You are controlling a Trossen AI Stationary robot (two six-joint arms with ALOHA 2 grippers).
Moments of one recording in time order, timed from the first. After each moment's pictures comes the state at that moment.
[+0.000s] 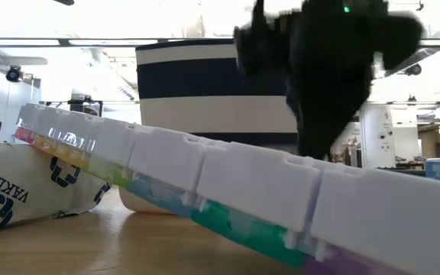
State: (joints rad) left arm -0.65 1.02 1.20 -1.08 -0.58 -1.07; right arm 0.44 2.05 1.50 -0.83 0.18 0.67
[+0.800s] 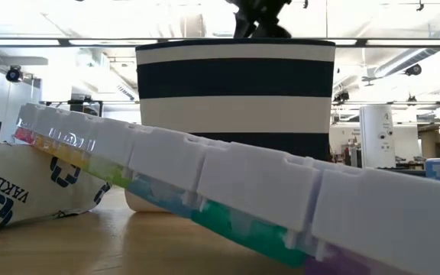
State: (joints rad) left arm -0.65 1.03 1.20 -1.03 -0.66 -1.03; right arm -0.22 1.73 1.81 -0.93 0.28 0.46
